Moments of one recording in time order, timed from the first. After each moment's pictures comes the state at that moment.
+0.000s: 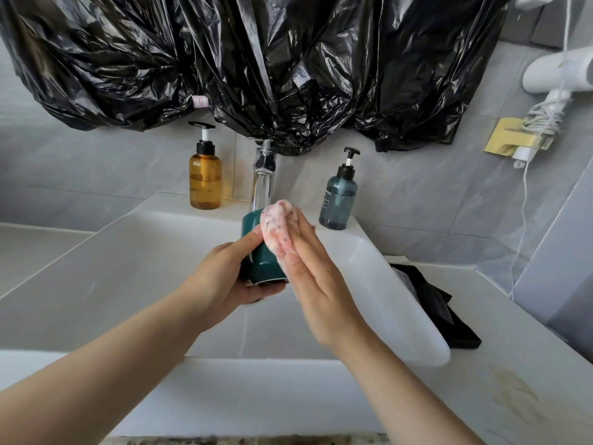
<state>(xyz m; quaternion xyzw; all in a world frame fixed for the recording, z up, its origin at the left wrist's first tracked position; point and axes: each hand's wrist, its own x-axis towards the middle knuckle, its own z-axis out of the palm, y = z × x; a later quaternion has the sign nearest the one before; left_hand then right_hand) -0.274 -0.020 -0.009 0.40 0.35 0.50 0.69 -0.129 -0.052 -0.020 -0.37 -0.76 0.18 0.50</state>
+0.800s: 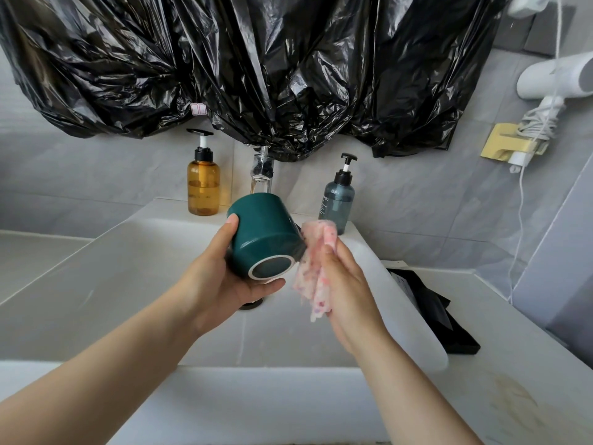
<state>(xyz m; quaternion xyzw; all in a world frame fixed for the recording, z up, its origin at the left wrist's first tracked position) -0.275 -0.019 -0.003 0.33 0.30 0.53 0.72 -0.108 -0.039 -0.023 -0.45 -0.55 0.37 0.60</state>
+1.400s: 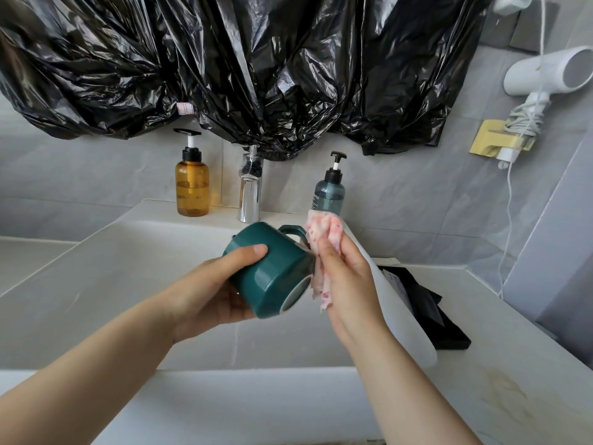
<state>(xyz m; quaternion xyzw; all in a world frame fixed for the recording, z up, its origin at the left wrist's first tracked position) -0.280 -0.025 -0.005 0.48 0.37 0.38 0.70 -0.103 -0.044 -0.012 -0.39 -0.50 0.37 0.68</state>
